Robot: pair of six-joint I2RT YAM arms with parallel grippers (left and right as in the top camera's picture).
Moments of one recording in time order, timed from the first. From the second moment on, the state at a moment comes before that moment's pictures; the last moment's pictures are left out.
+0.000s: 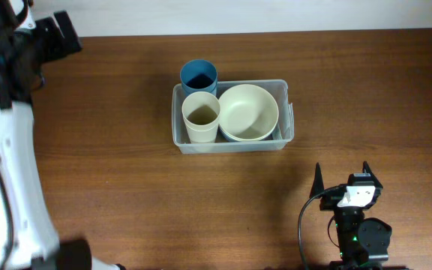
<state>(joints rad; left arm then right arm) 0.16 1.67 2.08 -0.97 0.01 -0.12 0.00 0.01 0.01 -0.07 0.04 -0.08</state>
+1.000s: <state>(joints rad) 0.06 0.53 0.34 0.09 0.04 -0.12 0.00 0.01 0.01 -0.07 0.04 -0.08</state>
